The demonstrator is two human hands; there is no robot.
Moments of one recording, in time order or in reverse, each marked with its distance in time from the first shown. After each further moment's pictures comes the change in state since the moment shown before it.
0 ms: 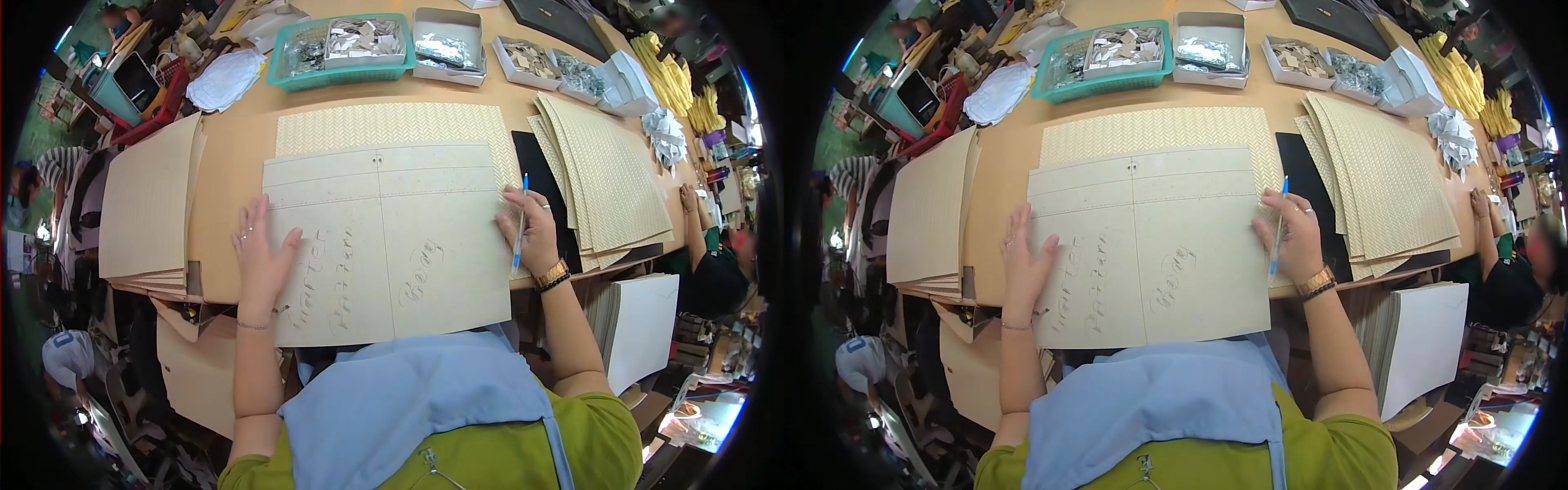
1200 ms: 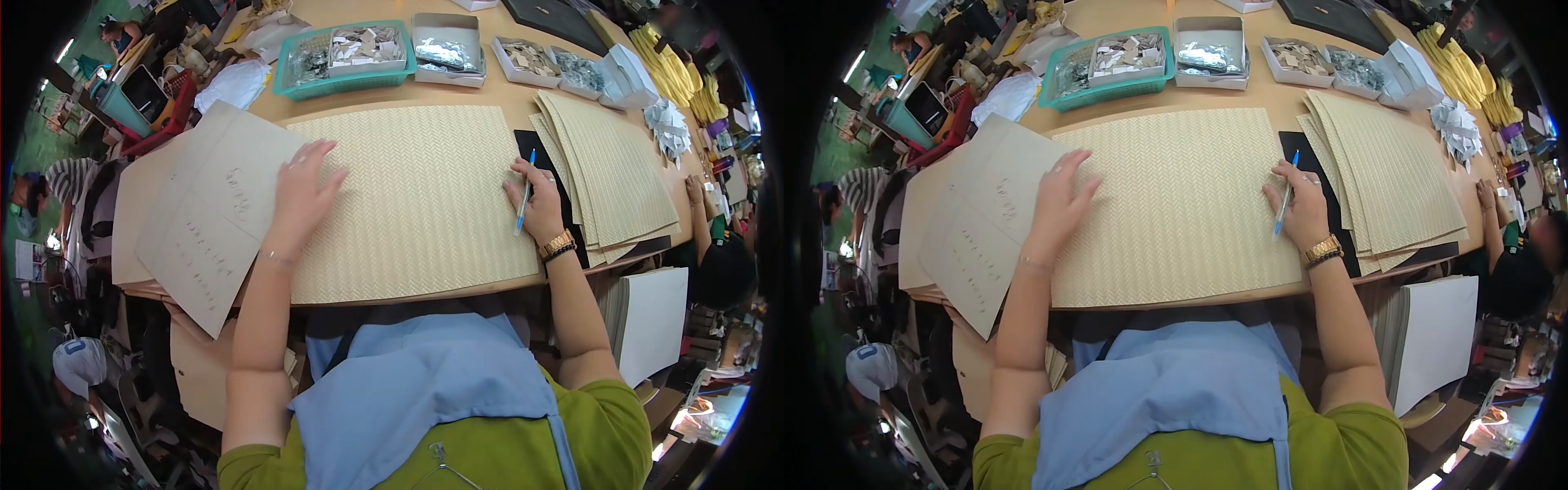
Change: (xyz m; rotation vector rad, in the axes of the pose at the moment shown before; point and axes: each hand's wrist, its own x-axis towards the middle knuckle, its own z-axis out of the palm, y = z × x) left_hand 0.090 0.059 0.011 -0.119 0.033 0.432; right_hand 0.031 0.025 0.010 -0.121 0.027 0.090
